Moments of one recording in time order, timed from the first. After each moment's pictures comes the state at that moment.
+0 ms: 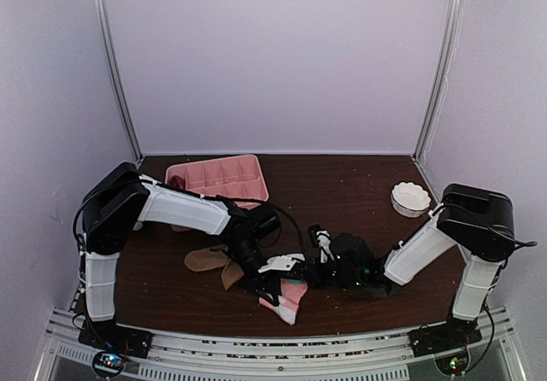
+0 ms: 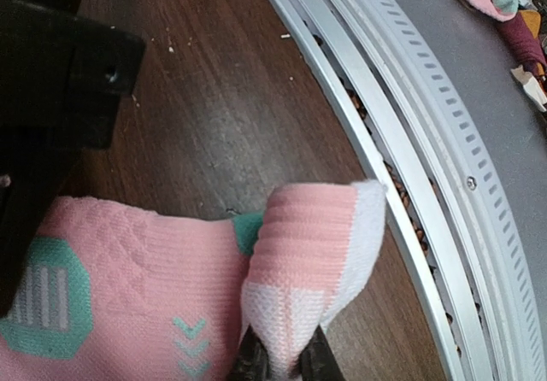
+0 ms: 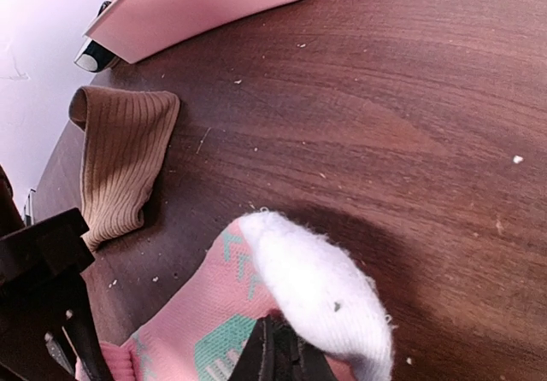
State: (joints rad) left arm -0.96 2.08 1.34 -0.68 0.77 0.89; right arm 0.98 1.83 0.55 0.74 0.03 0.68
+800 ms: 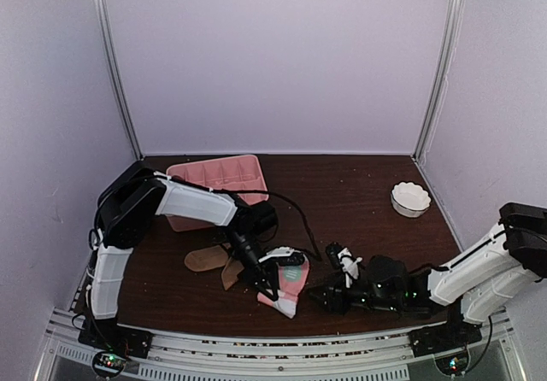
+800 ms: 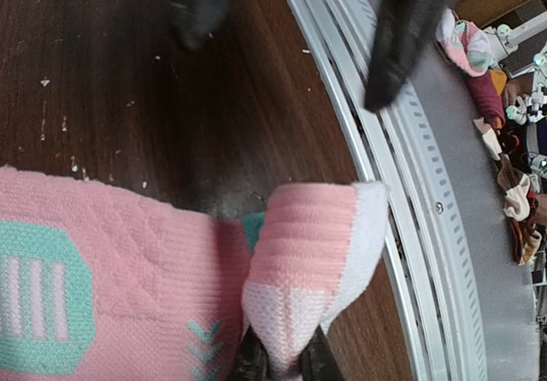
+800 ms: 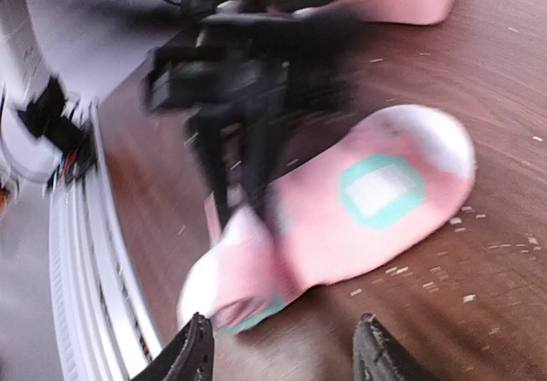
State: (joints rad) left arm -0.89 2.21 1.46 -0.83 0.91 0.84; right arm 1.20 1.43 0.26 0.76 0.11 0.53
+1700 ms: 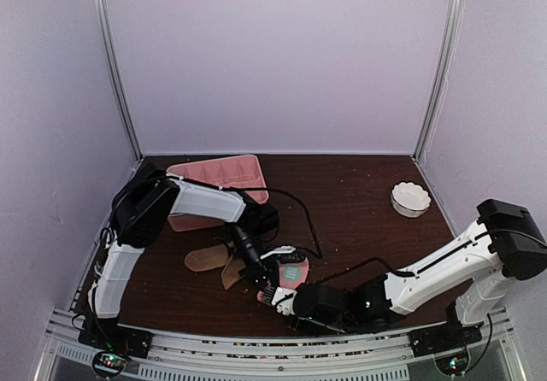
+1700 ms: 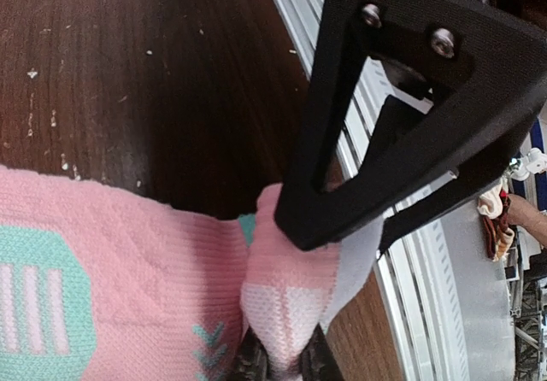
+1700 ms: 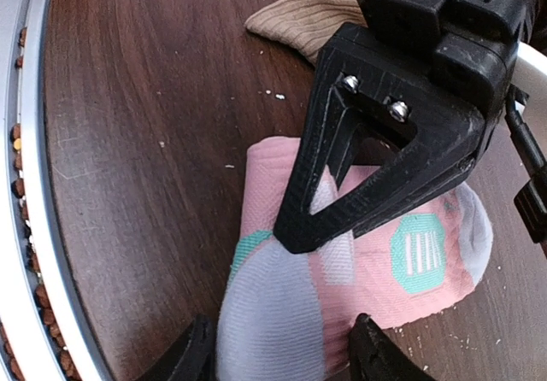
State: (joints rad) left arm -0.87 2.32 1.60 -1.03 0.98 0.94; right arm 1.46 1.66 0.75 0.06 0.45 -0.01
